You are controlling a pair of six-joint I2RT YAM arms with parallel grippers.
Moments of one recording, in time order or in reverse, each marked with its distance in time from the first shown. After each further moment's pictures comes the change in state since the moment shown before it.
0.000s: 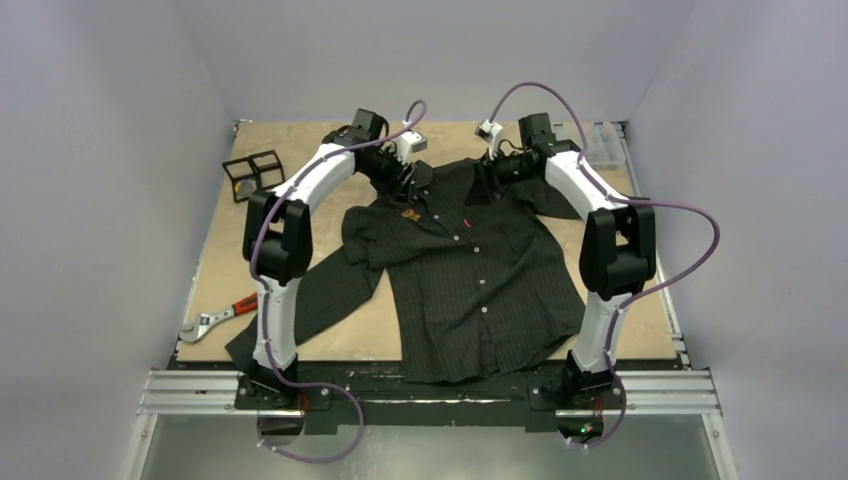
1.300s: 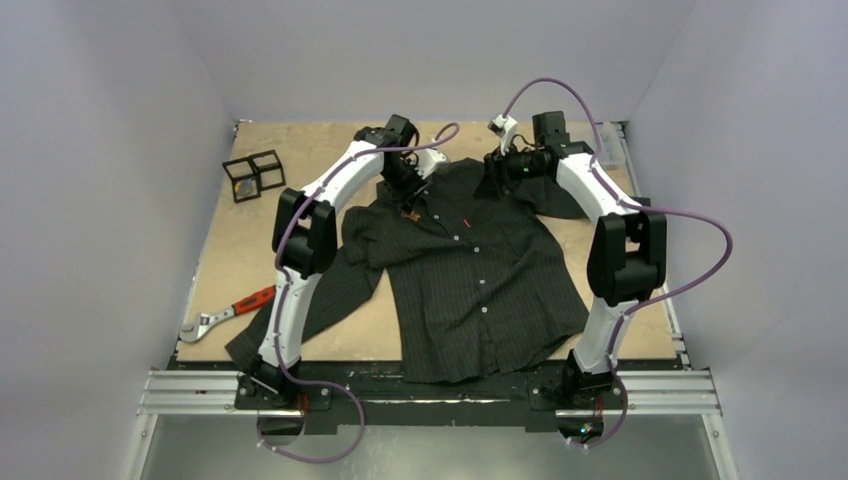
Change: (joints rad) left arm -0.114 0.202 0.292 -0.309 -0.213 0.120; right arm -0.047 -0.058 -0.047 0.075 0.036 0.020
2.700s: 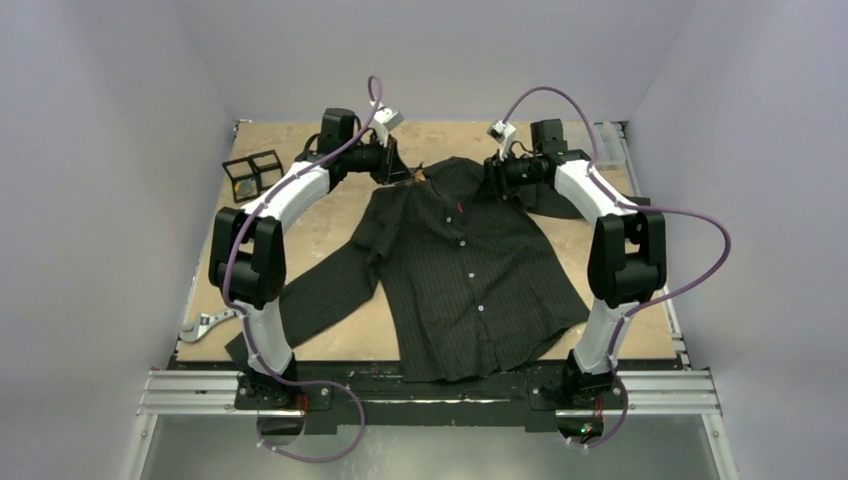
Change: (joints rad) left arm 0.175 -0.437 -0.609 0.822 0.489 -0.468; right arm 0.000 -0.013 -0.074 0.050 -0.022 0.046
